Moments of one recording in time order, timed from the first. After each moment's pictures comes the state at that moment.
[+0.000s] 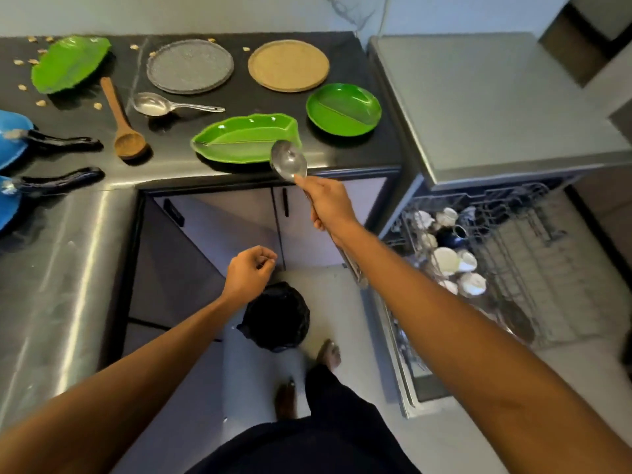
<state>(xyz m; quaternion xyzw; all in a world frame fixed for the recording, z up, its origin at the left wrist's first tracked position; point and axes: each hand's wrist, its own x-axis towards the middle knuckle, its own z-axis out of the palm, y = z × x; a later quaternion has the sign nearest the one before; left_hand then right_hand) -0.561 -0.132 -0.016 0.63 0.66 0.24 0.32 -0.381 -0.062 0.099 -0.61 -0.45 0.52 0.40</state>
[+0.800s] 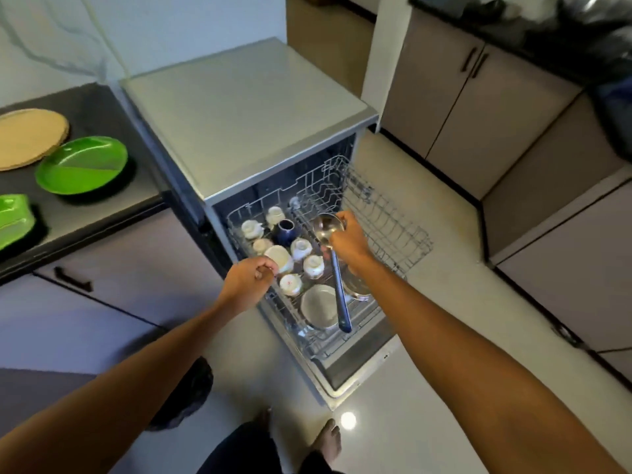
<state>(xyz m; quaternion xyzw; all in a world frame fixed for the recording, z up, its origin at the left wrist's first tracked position) -0.163 -0.168 0.011 0.80 0.45 0.11 0.38 0.063 -0.232 0.045 -0.77 -0.26 0.36 0.46</state>
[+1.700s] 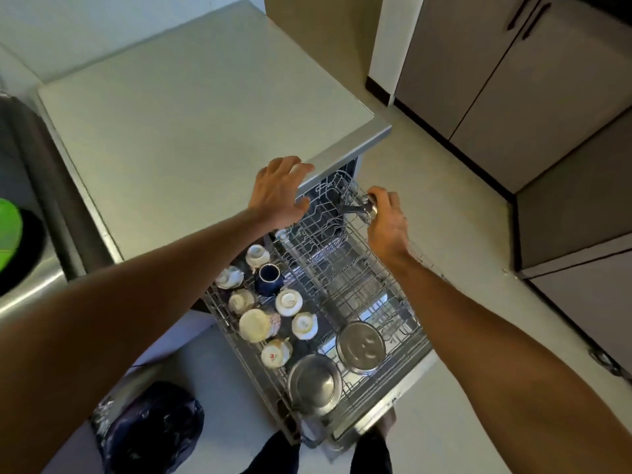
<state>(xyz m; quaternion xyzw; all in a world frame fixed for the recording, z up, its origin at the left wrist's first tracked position) 0.119 0.090 0.027 0.94 0.33 0.07 0.11 0.292 -0.069 -0.040 -0.84 -0.42 0.12 0.33</state>
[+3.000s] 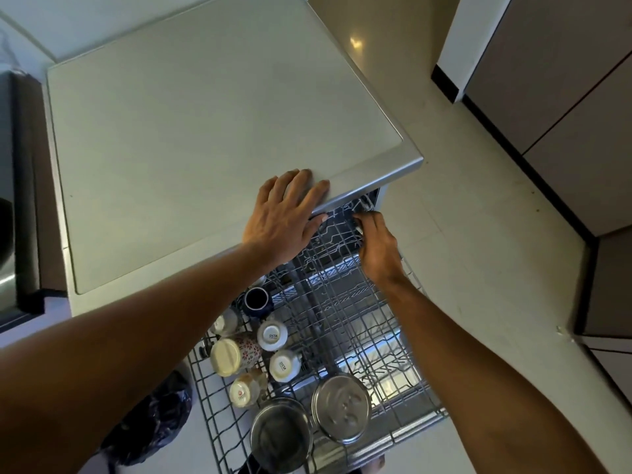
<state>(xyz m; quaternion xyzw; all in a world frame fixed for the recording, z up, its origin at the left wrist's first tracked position) 0.181 0.111 -0.015 0.92 0.38 0.00 -0.07 0.363 0.015 -0.137 -0.73 -0.57 0.18 0.34</state>
